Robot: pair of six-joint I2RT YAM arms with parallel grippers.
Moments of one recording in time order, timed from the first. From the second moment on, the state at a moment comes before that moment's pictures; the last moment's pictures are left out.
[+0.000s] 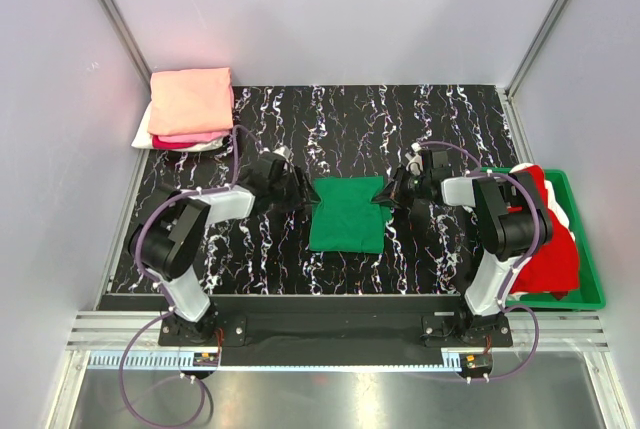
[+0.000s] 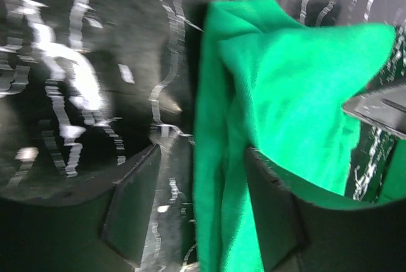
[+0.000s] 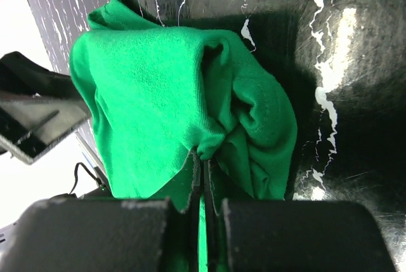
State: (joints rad) left arm -0.47 1.72 0.84 0.07 0.24 -0.75; right arm 0.17 1.83 0.85 0.11 -0.68 0.66
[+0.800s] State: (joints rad) left arm -0.52 1.80 0.84 0.18 0.29 -0.79; right arm 0.13 1.78 0.88 -0.05 -0.61 0.62
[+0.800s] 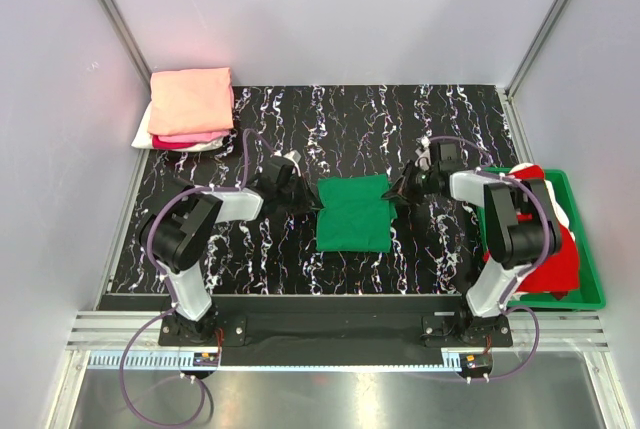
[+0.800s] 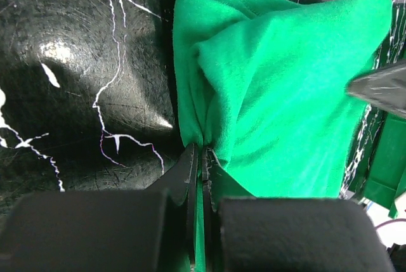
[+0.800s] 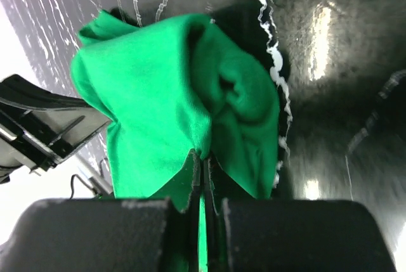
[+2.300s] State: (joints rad) left arm -0.51 1.64 1.17 -0.24 0.28 -0.60; right arm 0.17 1.41 1.00 -0.34 -0.52 0.56
